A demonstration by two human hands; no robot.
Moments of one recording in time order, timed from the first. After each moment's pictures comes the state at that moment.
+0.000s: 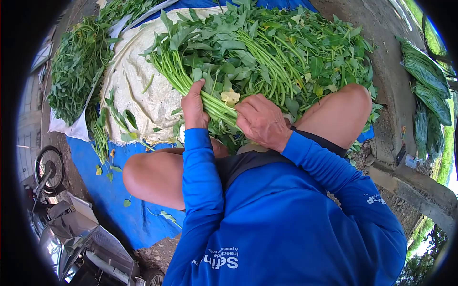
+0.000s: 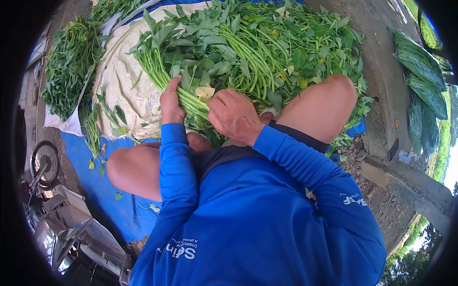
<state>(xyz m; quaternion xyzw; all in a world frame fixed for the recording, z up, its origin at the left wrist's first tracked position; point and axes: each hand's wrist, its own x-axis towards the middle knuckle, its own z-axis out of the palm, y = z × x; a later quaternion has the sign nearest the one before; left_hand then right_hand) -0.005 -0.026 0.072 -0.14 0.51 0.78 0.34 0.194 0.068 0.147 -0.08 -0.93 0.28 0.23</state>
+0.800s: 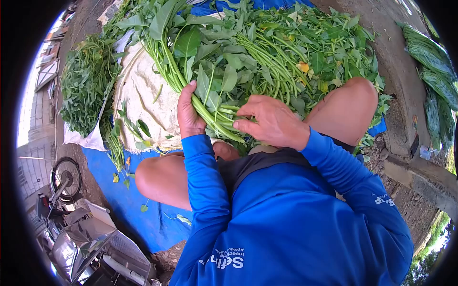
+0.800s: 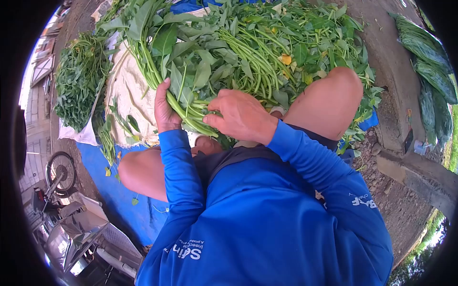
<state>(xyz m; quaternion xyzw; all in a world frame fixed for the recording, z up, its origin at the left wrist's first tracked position) -0.013 -0.039 0.124 -0.04 0.38 0.81 0.44 0.206 0.088 0.204 -0.14 -0.87 0.46 0.07</state>
